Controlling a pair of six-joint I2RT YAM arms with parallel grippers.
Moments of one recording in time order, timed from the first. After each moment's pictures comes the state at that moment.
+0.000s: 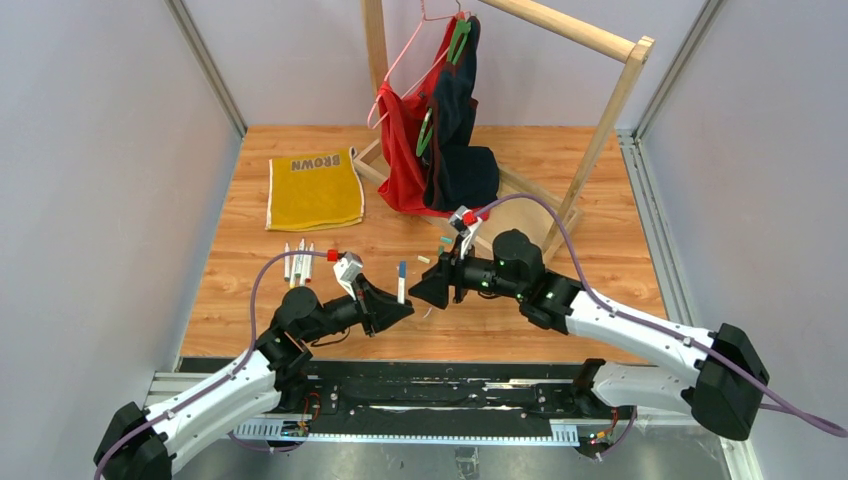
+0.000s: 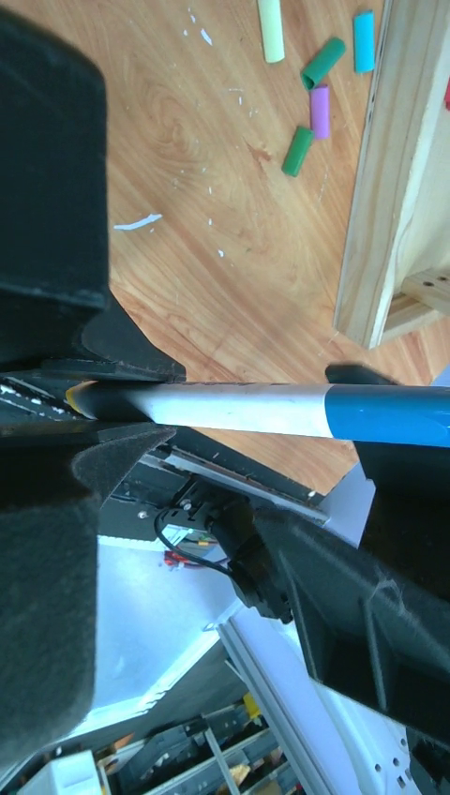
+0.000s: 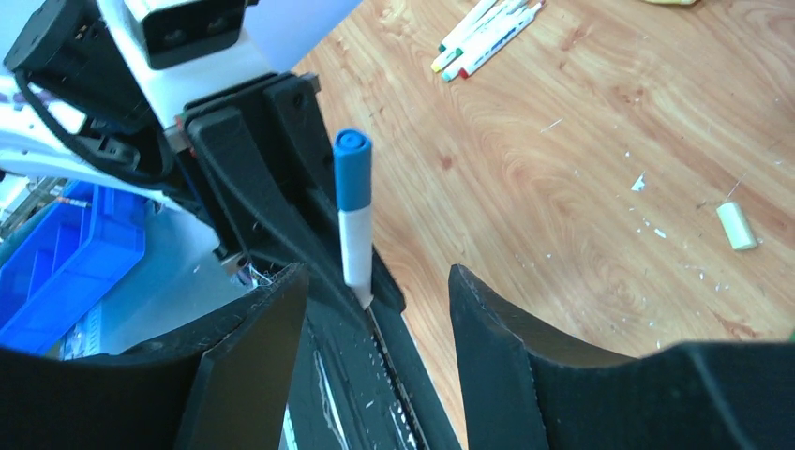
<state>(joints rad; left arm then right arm) -0.72 0.58 0.13 0.46 0.42 -0.58 0.93 1.10 0.72 0.15 -0.32 0.47</state>
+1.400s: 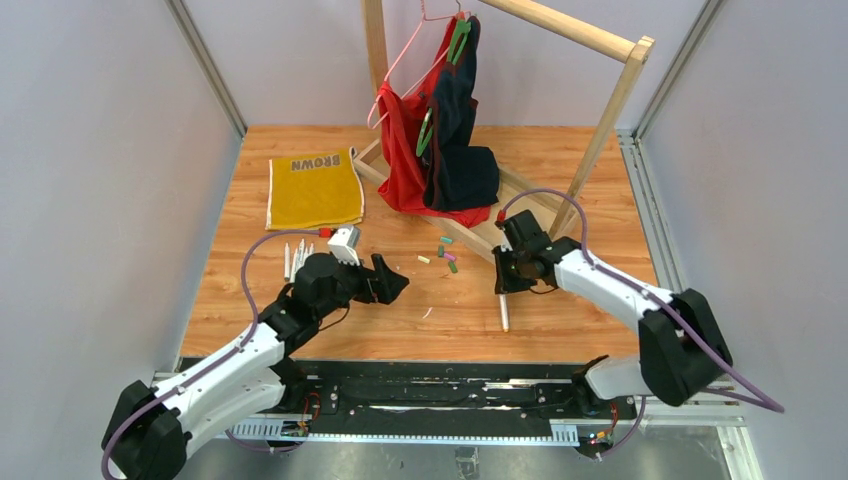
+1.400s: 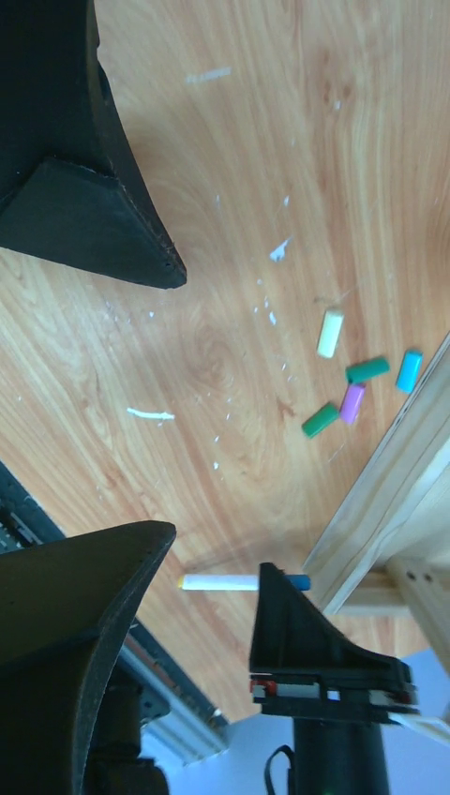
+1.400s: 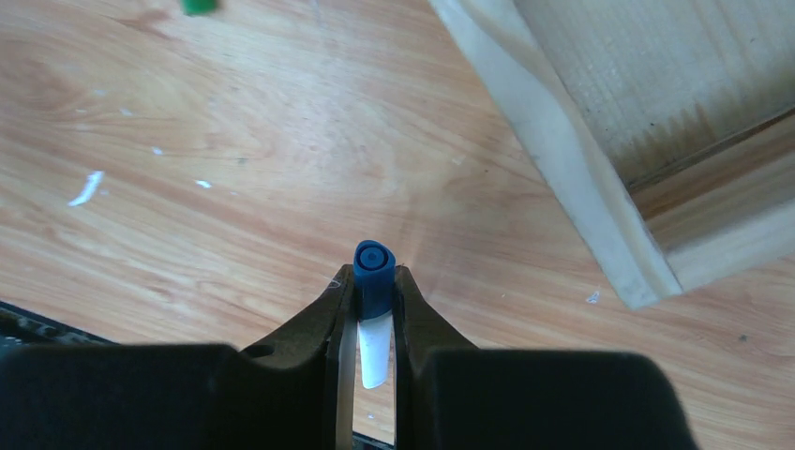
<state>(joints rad) -0.63 0.80 0.34 0.11 0.07 -0.58 0.55 1.32 0.81 -0.53 -0.05 0.33</state>
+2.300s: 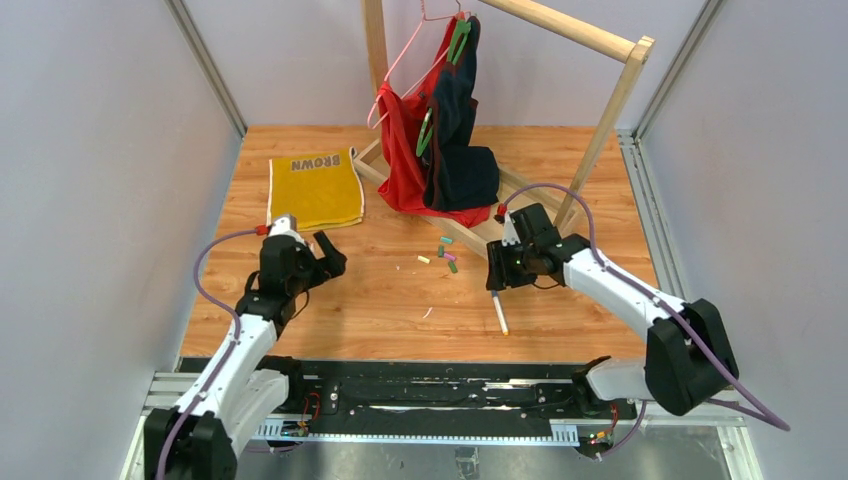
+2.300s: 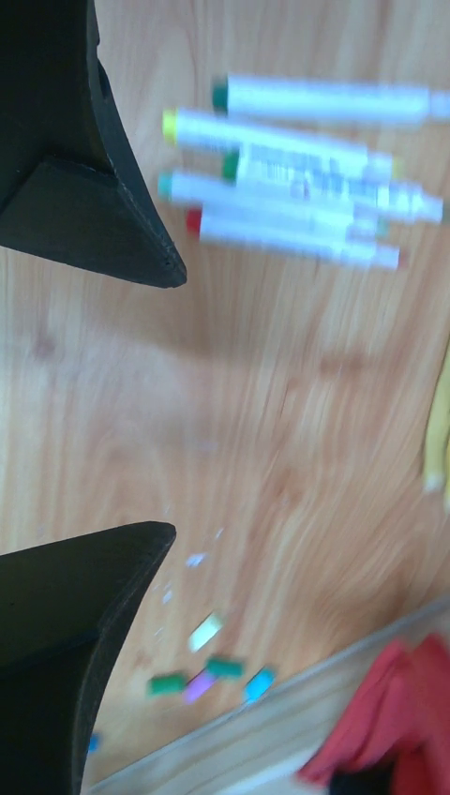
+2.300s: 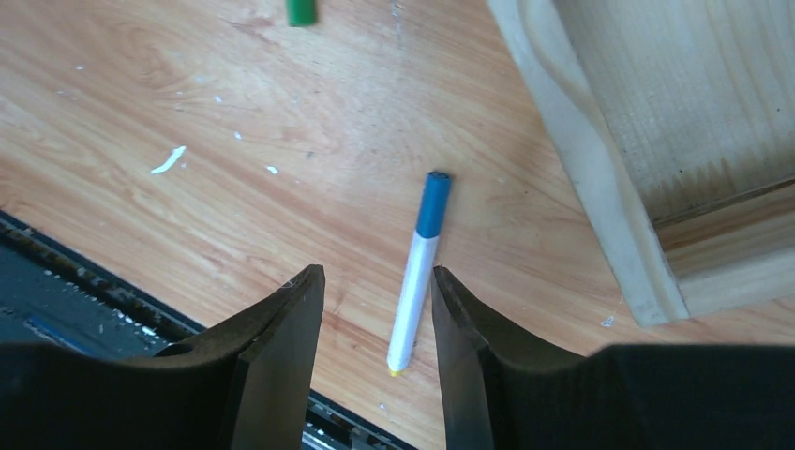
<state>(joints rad) -0.18 0.80 0.40 -0.16 -0.01 -0.51 0.49 1.34 0.83 -0.53 -0.19 0.24</state>
